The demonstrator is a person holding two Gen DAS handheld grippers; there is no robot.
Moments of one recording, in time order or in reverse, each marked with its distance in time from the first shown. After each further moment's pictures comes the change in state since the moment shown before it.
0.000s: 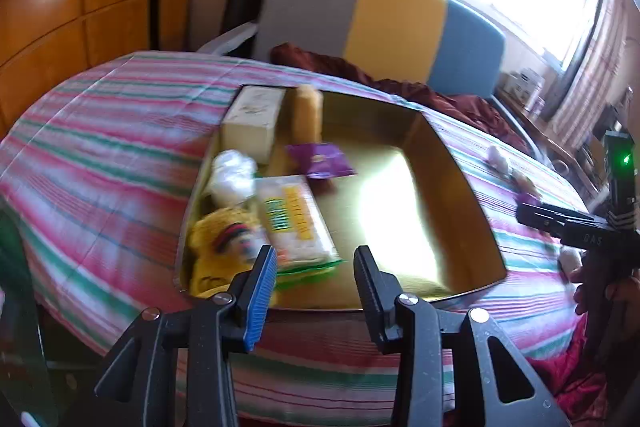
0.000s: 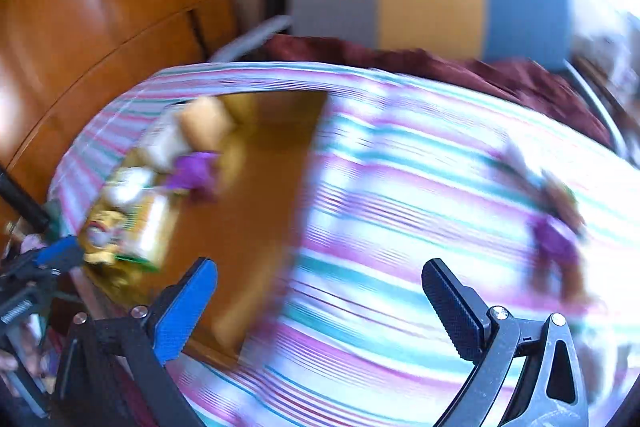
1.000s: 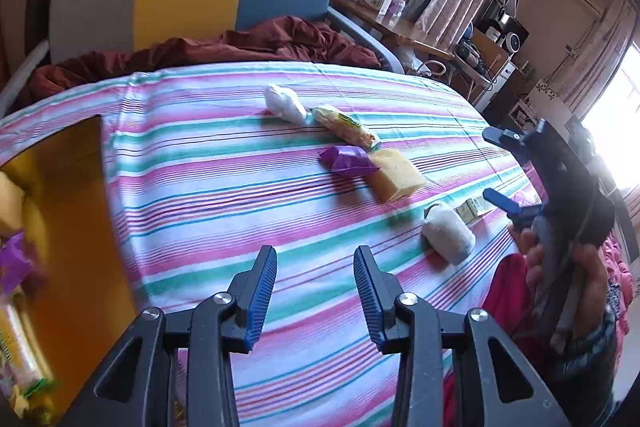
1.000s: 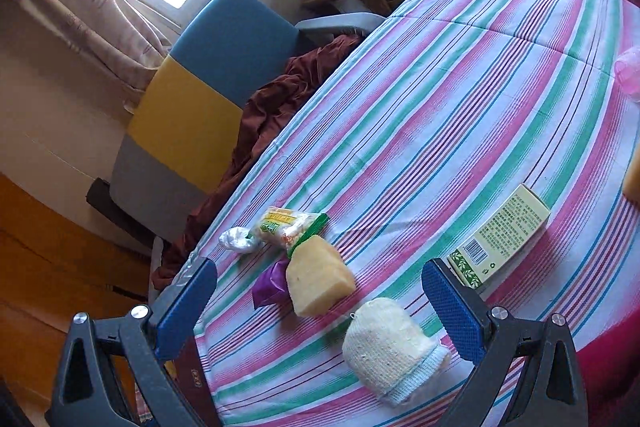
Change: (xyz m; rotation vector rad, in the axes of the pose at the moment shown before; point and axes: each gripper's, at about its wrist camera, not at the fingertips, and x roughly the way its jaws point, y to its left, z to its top) left arm 0.089 -0.265 0.044 0.332 0.265 -0.394; right arm -0.101 -0.284 -0.088 0.986 -0.334 -0.025
